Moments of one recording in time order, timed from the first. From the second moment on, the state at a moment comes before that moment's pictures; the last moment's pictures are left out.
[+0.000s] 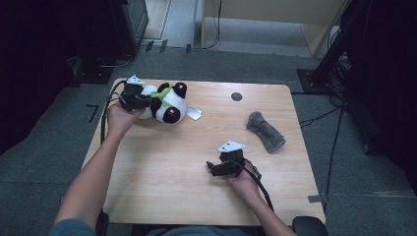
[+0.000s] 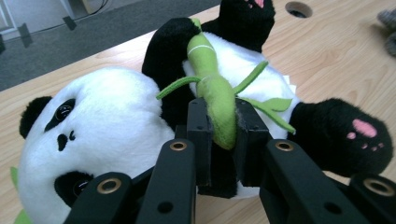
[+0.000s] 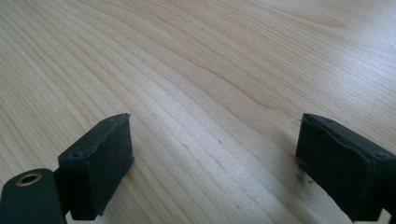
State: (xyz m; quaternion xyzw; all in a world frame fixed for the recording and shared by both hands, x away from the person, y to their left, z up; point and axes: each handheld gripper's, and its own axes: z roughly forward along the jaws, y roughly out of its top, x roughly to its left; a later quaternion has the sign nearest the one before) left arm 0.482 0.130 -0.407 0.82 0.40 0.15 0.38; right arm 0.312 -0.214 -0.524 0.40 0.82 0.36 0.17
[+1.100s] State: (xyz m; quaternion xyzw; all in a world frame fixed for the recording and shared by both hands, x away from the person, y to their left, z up) left arm 0.416 0.100 -0.365 0.81 0.38 0.10 0.43; right arm 0.328 -0.243 -0.487 0.42 0.80 0.40 0.14
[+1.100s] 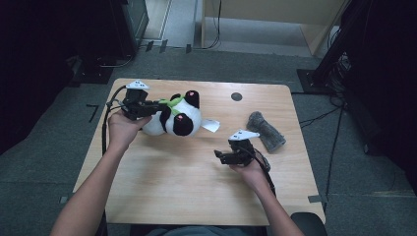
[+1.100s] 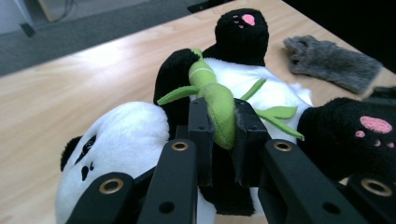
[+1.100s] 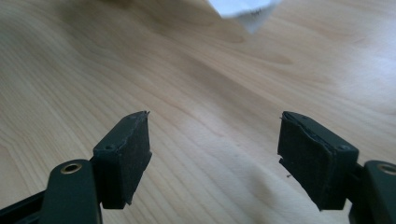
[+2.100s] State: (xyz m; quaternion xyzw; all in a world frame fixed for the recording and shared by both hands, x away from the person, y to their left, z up) left arm 0.349 0.044 -0.393 0.82 0.35 0.05 0.45; right arm 0.341 -0.321 -0.459 0.47 0.76 0.41 0.18
